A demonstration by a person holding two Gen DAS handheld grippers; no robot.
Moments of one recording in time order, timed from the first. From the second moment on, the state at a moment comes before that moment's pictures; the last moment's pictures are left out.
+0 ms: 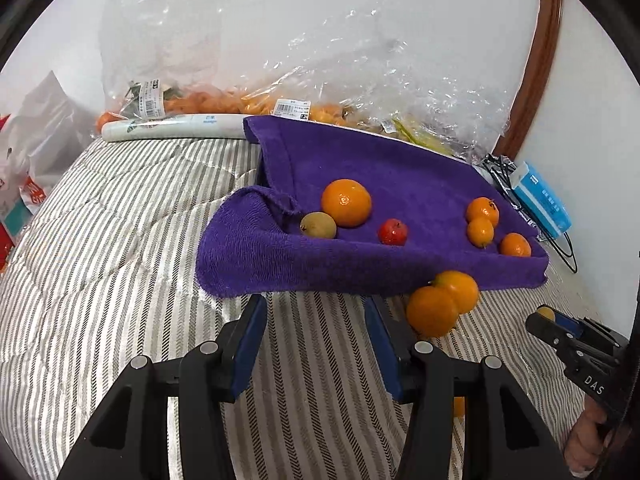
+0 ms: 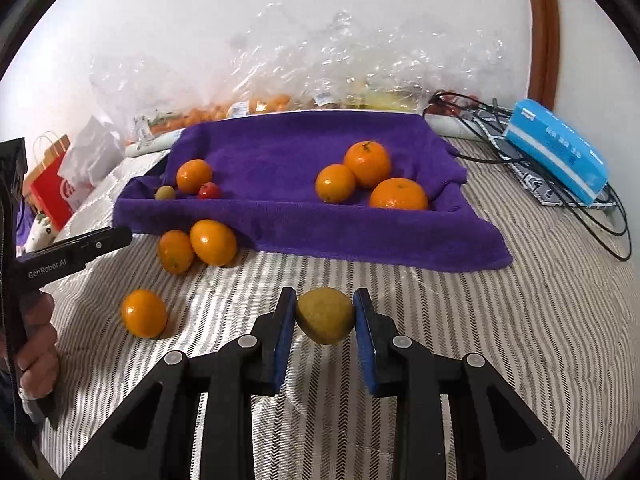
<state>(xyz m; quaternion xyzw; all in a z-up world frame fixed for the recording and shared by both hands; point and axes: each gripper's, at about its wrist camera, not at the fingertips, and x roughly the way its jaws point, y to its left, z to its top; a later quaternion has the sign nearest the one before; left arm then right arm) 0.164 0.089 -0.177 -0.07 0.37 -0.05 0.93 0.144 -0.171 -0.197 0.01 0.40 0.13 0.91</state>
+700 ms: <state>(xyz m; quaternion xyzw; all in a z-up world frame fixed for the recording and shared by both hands) 0.144 0.086 -0.175 -0.07 0.36 -0.04 0.93 0.141 -0.173 -0.197 0.02 0.40 0.13 0.91</state>
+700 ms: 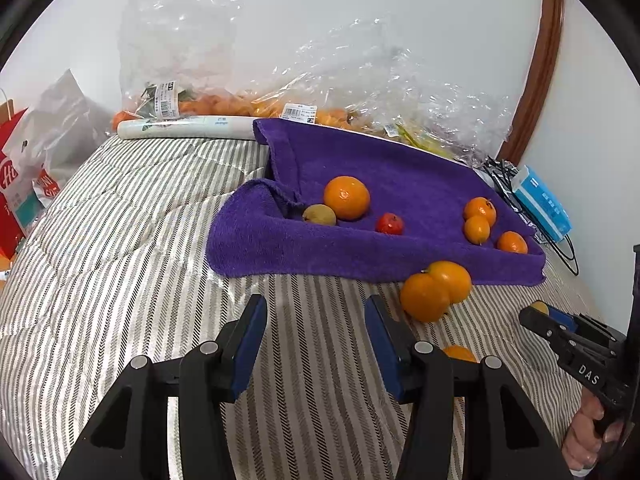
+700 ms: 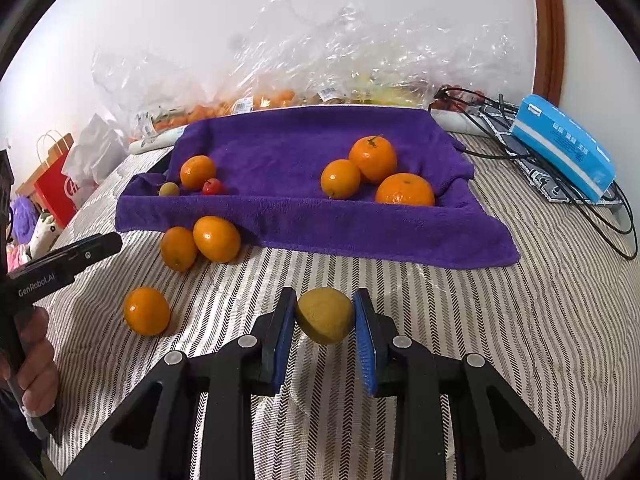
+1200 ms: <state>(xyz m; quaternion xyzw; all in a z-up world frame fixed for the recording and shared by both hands) 0.122 0.046 -0.174 -0.04 0.36 -0.10 0.93 0.124 -0.184 -0.186 -0.02 0.35 0.10 0.93</state>
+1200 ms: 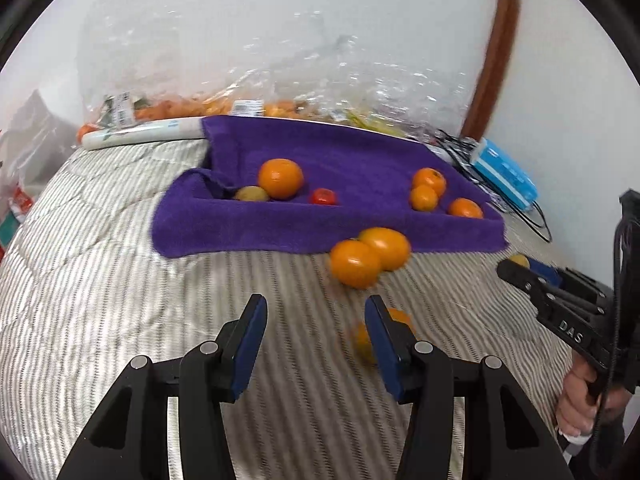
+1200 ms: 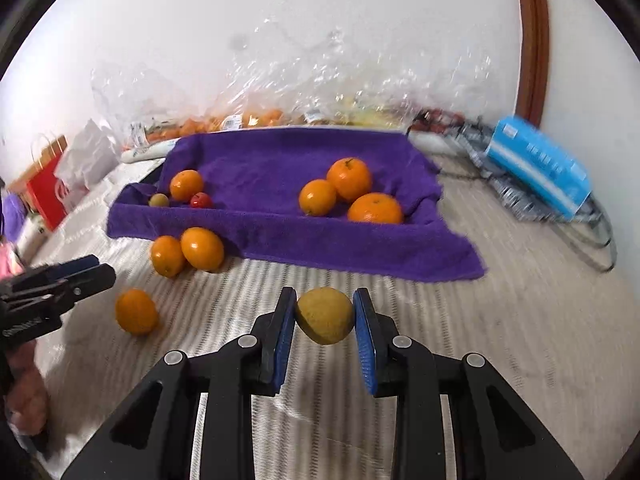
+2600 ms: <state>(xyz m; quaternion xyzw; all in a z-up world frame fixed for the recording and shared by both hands) 0.121 0.015 -0.181 -0.07 0.37 -0.14 0.92 0.125 -0.201 -0.189 0.03 0.36 0.12 0.92</state>
